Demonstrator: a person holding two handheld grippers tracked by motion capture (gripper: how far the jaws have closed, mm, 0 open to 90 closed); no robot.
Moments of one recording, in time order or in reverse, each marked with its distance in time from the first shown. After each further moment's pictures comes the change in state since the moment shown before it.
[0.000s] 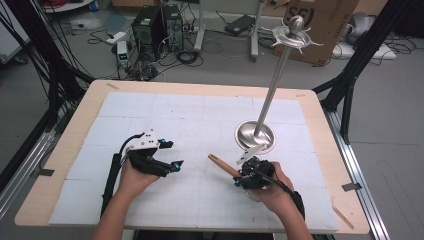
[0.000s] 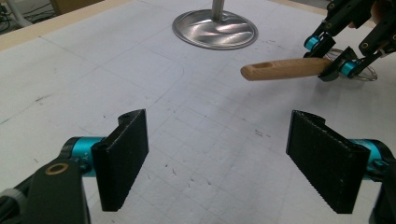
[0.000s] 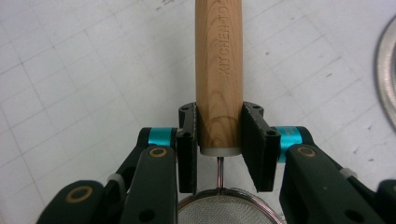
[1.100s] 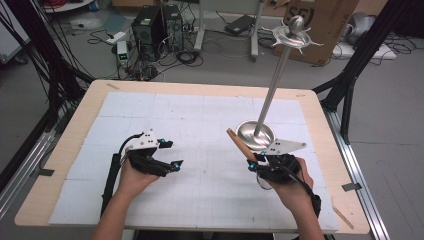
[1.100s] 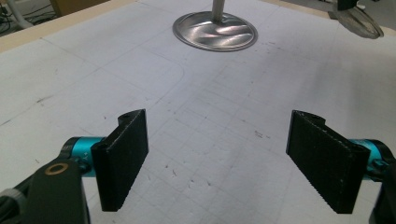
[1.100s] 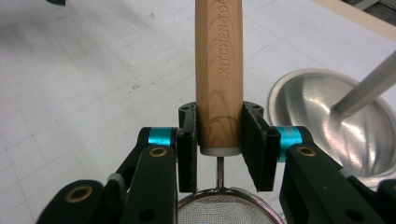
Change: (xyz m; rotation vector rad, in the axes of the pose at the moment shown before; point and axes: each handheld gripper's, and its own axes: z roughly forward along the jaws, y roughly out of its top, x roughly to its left) left arm 0.000 0.000 -0.001 -0.009 -0.001 -0.003; right arm -0.018 -0.019 -0.059 -0.344 -0.116 0.083
